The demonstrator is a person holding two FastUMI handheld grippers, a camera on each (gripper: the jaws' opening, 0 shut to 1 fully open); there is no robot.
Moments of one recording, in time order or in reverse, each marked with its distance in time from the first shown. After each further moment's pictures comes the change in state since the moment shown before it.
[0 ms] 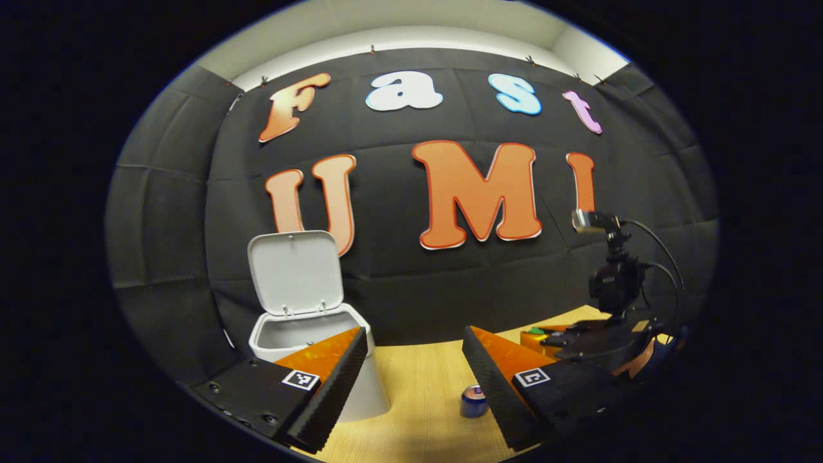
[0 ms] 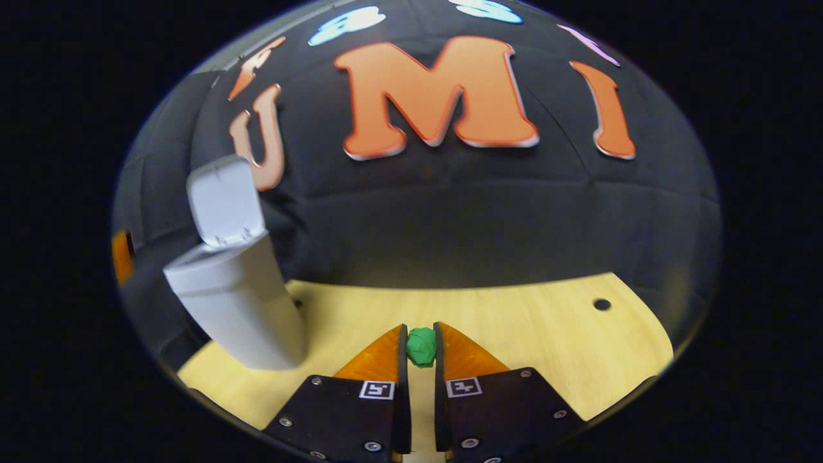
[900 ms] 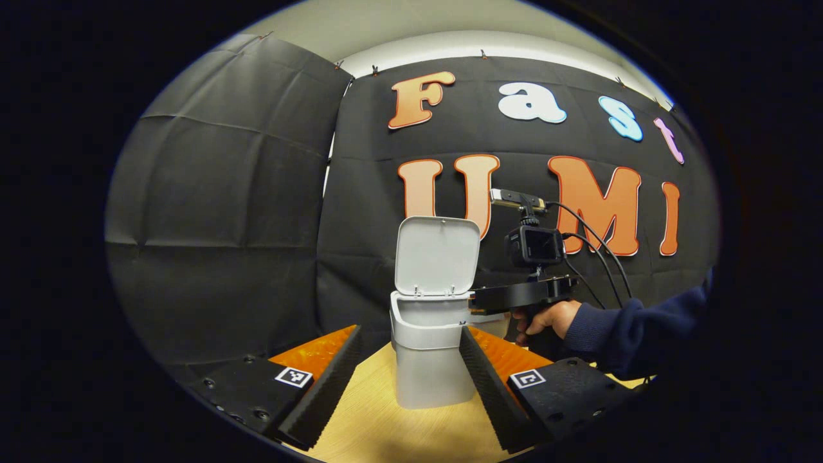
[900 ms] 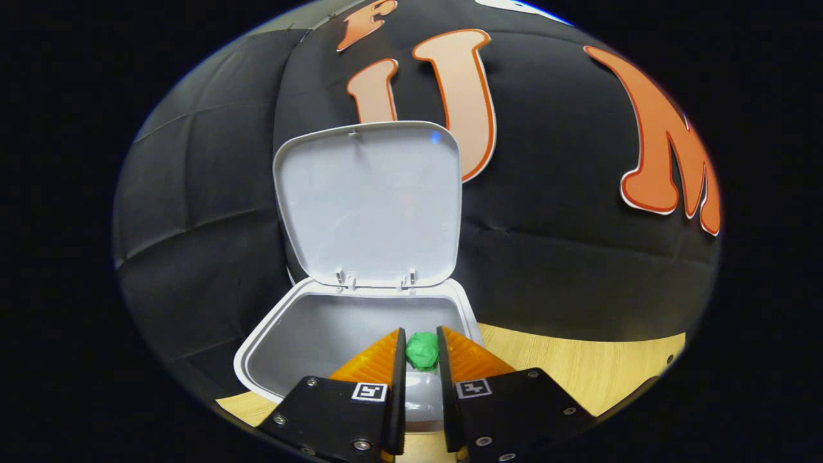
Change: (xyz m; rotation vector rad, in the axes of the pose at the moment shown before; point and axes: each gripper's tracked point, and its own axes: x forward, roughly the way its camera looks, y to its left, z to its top) left arm -0.071 0.173 -0.039 -0.151 0.030 0.356; right arm 0.107 0.263 0.046 -0.170 0.100 0.257
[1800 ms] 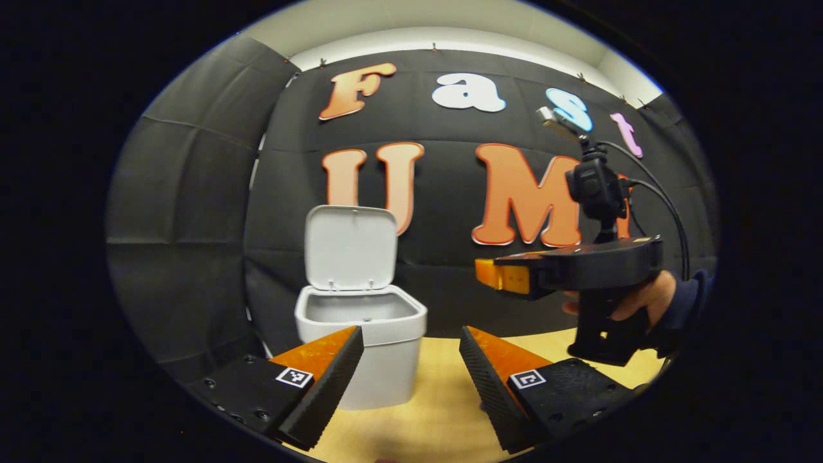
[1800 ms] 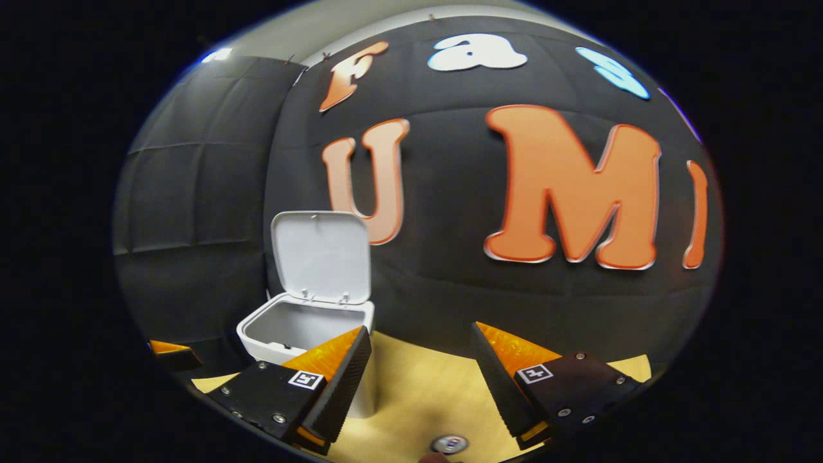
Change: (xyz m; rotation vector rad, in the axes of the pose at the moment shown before) left arm 0.015 -0.149 -0.024 0.024 0.021 -0.321; right arm -0.188 -0.152 0.031 -0.027 -0.238 -0.174
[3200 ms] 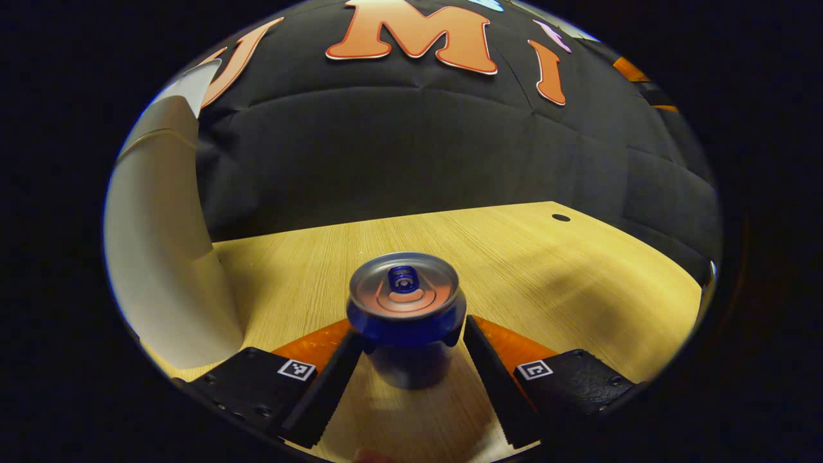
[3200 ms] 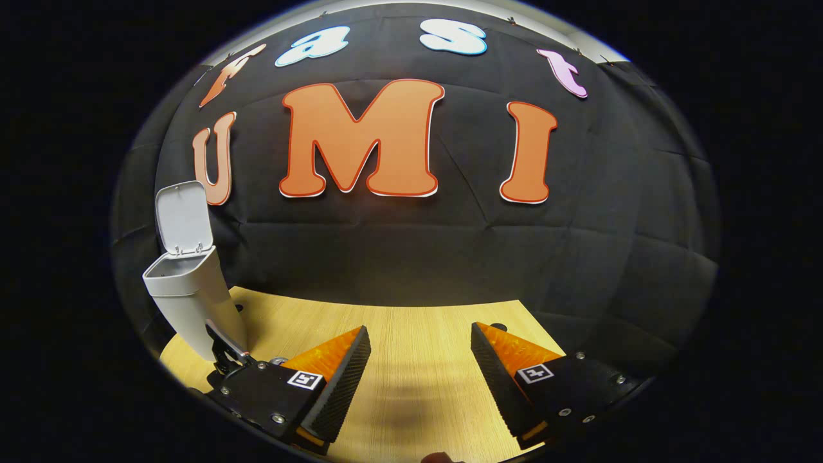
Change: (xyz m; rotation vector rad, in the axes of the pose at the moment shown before) left arm 0.151 -0.175 -0.310 0.155 0.399 -0.343; right arm -0.131 -0.221 -0.102 0.061 0.212 -0.462
